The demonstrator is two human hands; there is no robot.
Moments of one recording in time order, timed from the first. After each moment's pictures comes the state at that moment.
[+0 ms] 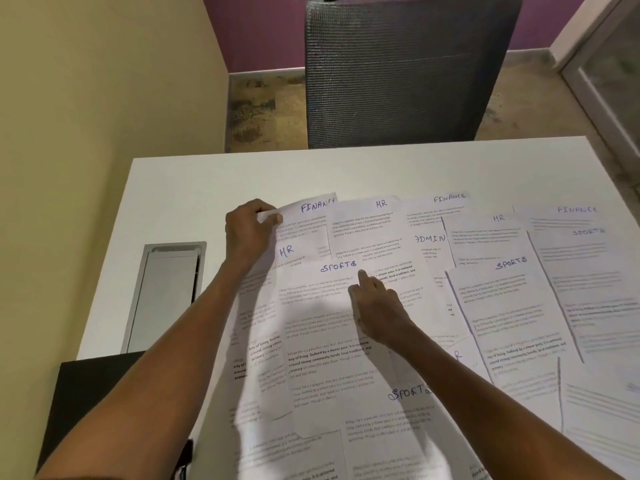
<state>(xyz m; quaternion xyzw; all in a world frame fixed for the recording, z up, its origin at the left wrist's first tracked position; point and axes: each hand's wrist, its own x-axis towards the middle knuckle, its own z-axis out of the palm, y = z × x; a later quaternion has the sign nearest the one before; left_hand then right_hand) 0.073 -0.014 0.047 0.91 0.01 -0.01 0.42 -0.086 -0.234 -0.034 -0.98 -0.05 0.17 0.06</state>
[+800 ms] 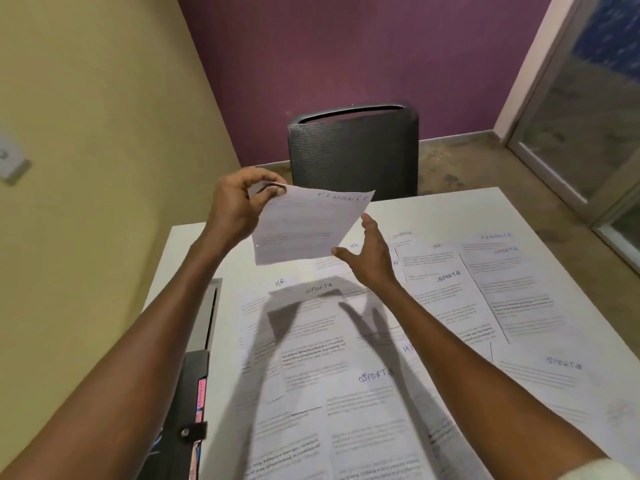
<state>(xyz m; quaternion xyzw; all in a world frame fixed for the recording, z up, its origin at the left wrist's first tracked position) -0.036 -0.050 0.303 0.85 -0.25 0.15 0.44 -0.108 -0.259 0.182 -0.84 0.16 -0.08 0.51</state>
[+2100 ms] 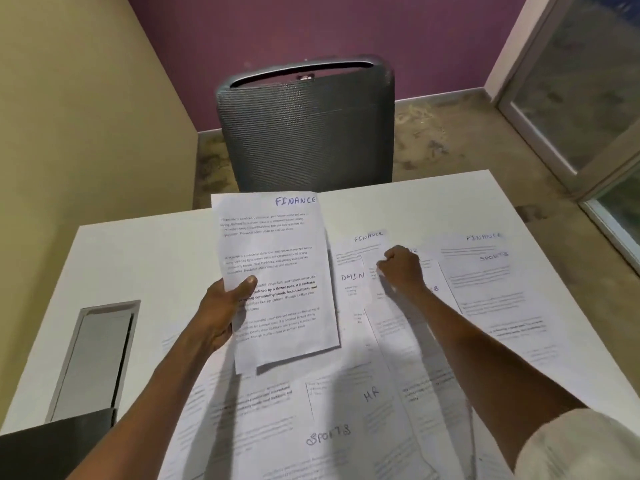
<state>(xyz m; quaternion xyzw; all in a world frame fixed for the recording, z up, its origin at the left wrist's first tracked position) -0.002 -0.126 0.095 0.66 0.15 -0.25 0.69 -0.016 -0.462 0.019 -0.86 0.32 0.03 0.39</state>
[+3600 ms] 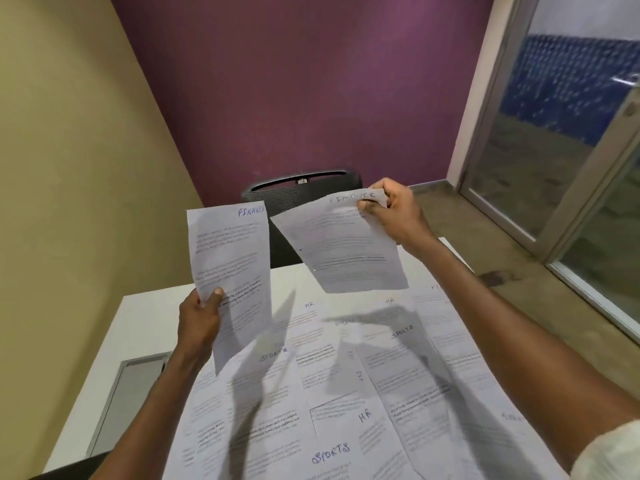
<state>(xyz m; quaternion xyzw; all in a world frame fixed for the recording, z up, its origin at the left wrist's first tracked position) -0.058 -0.096 0.234 0.77 0.07 0.01 0.64 -0.075 -0.449 0.332 -0.81 0.05 -0.23 0.53</state>
